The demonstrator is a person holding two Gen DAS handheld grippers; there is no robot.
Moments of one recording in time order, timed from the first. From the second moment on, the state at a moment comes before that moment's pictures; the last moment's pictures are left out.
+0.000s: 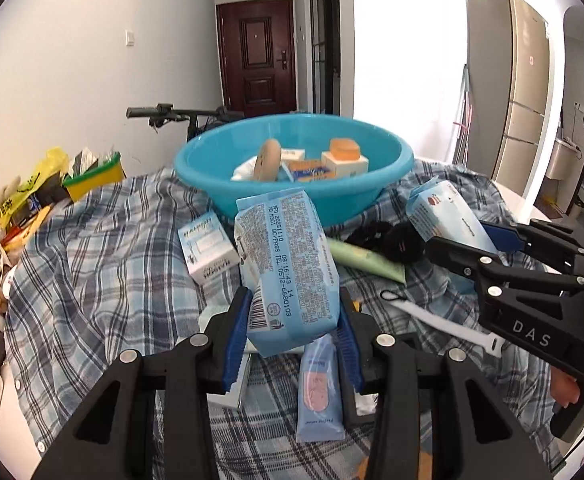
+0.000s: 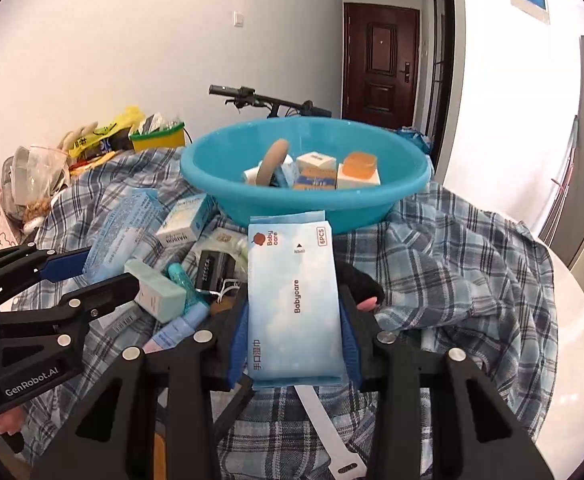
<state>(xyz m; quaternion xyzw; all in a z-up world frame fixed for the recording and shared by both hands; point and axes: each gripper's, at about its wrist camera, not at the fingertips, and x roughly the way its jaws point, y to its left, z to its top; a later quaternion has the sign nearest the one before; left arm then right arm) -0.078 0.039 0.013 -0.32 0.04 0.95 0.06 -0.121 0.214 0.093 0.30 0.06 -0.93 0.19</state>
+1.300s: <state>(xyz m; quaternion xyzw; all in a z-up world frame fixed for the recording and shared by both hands) -0.148 0.045 0.130 -0.17 0.01 0.98 0.10 -0.164 0.205 0.202 0.15 0.06 -0.97 0.18</state>
